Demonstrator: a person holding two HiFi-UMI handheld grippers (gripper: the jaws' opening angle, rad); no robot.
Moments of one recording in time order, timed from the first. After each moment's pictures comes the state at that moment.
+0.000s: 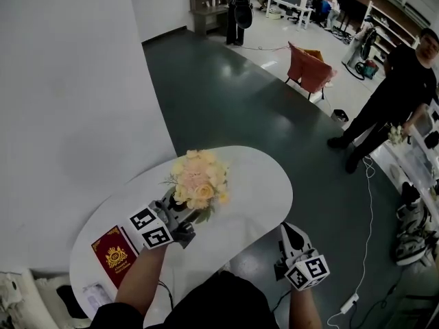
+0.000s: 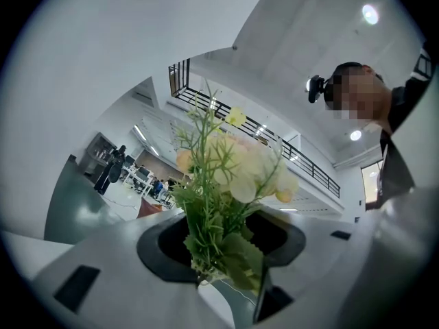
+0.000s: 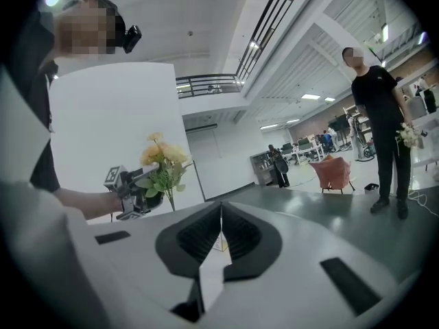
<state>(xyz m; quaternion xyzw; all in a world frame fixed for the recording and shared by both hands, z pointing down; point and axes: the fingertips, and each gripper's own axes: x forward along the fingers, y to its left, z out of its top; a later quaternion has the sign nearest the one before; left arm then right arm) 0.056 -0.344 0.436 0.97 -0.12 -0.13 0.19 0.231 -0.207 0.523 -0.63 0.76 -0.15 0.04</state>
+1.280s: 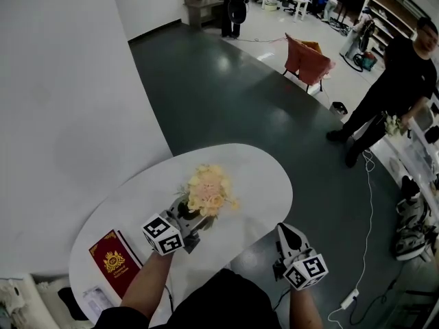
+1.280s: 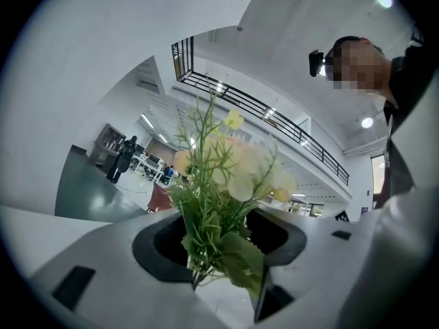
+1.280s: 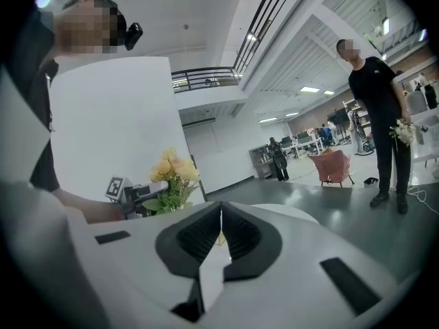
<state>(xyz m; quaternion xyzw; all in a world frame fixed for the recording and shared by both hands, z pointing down) 0.083 -0.349 0.522 0.96 -0.14 -0.06 0.21 0.237 -0.222 0.546 -0.62 0.76 -0.17 0.03</state>
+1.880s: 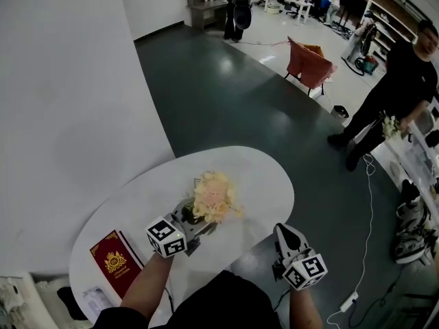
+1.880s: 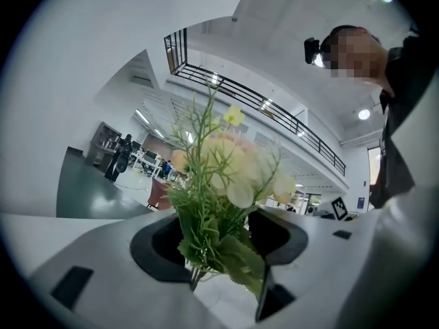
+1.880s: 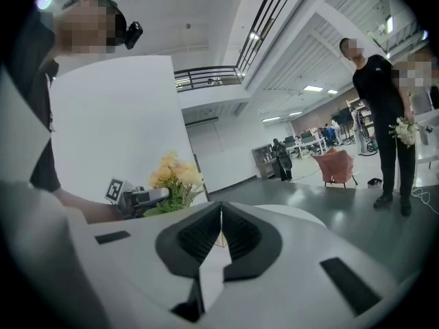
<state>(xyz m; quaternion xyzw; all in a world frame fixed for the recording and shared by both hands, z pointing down) 0.084 -0.340 0.538 0.97 -0.13 -0.03 0.20 0.227 -0.232 0.543 -0.62 0.77 -0.17 0.03</state>
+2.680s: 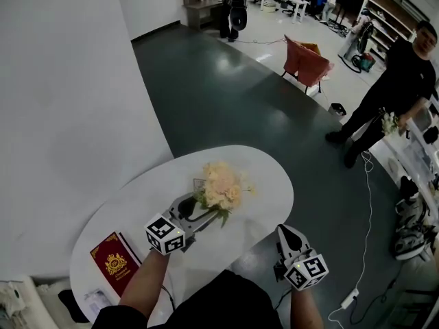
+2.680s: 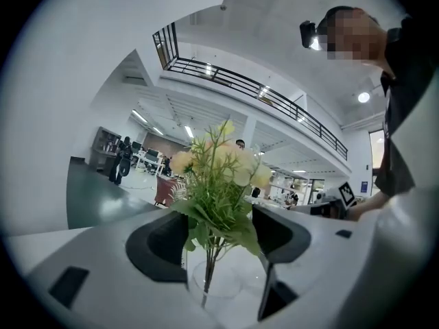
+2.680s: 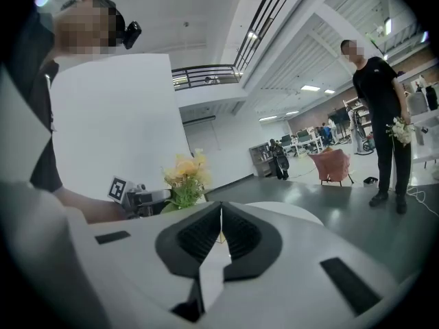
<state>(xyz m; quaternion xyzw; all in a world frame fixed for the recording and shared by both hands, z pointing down) 0.075 -0.354 0.555 0.98 -0.14 0.02 0.17 0.228 -0.226 0.548 -0.62 0.76 -0.18 0.02</state>
